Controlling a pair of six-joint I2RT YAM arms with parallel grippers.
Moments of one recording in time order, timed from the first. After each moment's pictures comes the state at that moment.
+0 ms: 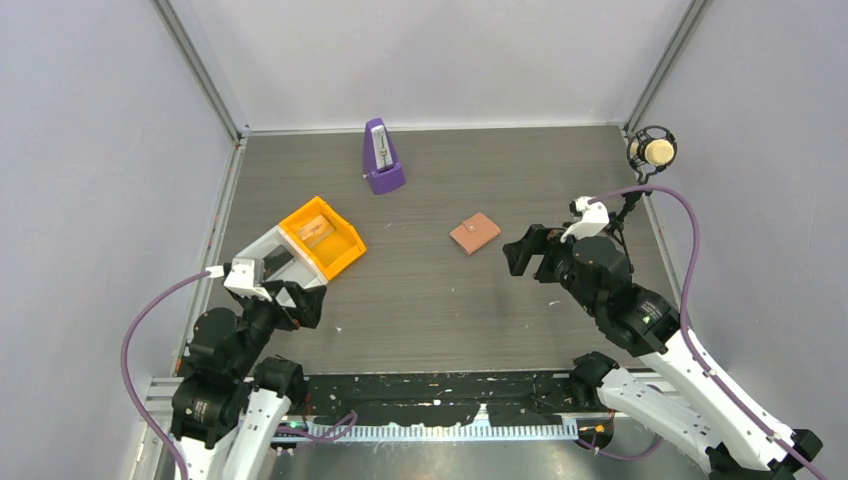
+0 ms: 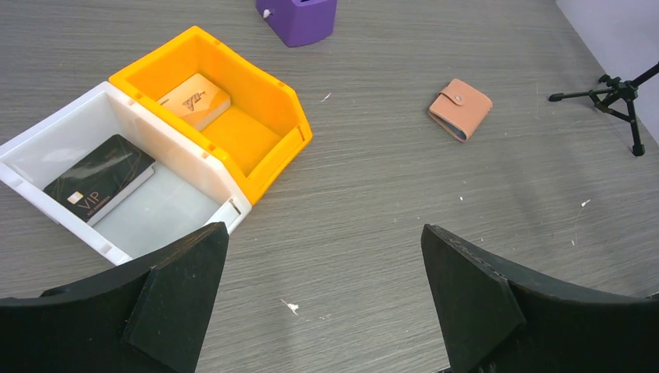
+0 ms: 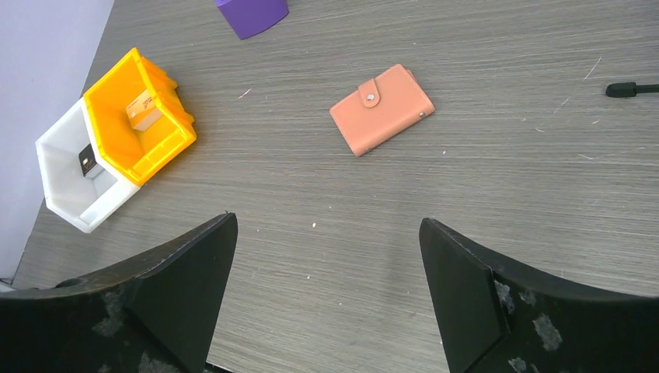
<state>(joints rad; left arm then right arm) -0.23 0.13 0.71 -0.79 0.07 -0.26 0.67 0.65 0.82 -0.55 0.29 0.54</state>
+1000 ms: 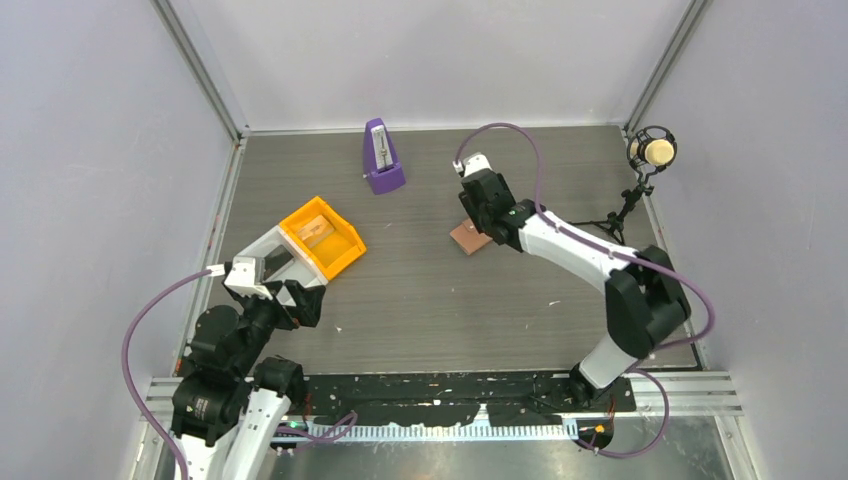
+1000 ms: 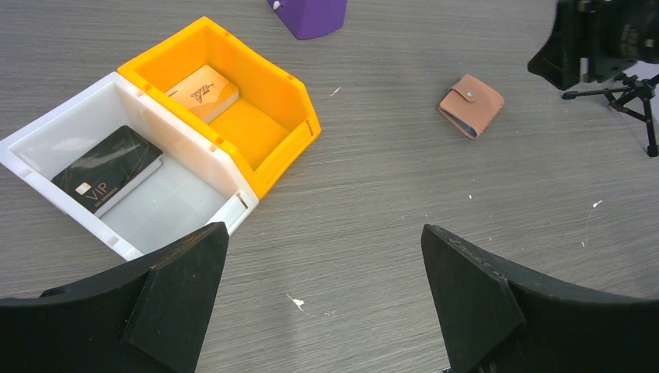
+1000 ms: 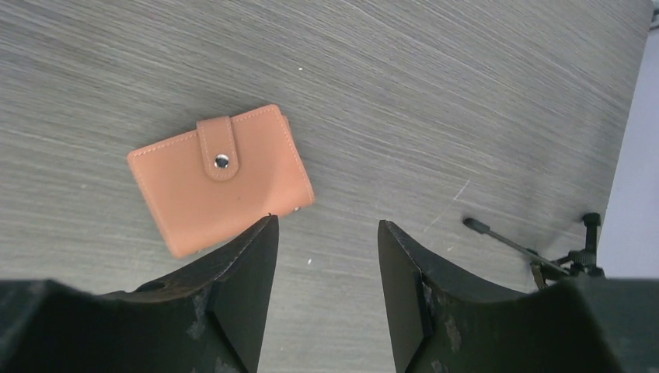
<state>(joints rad) -0.23 0.14 0.71 -0.80 0.05 -0.26 0.62 1.57 1.14 -0.31 0.52 -0.04</state>
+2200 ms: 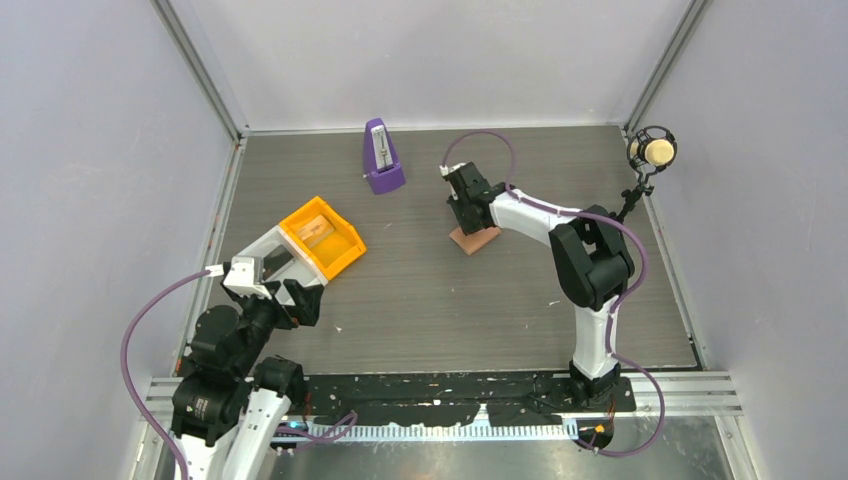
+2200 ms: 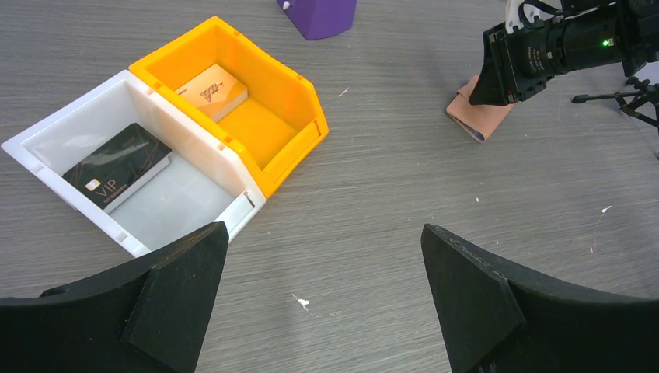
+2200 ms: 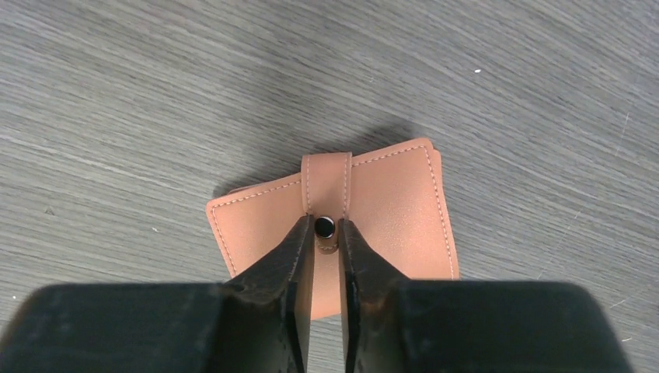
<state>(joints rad) -0.23 0.14 0.71 -0.81 0.03 -0.26 0.56 1.98 1.39 -0.42 0.19 0.05</state>
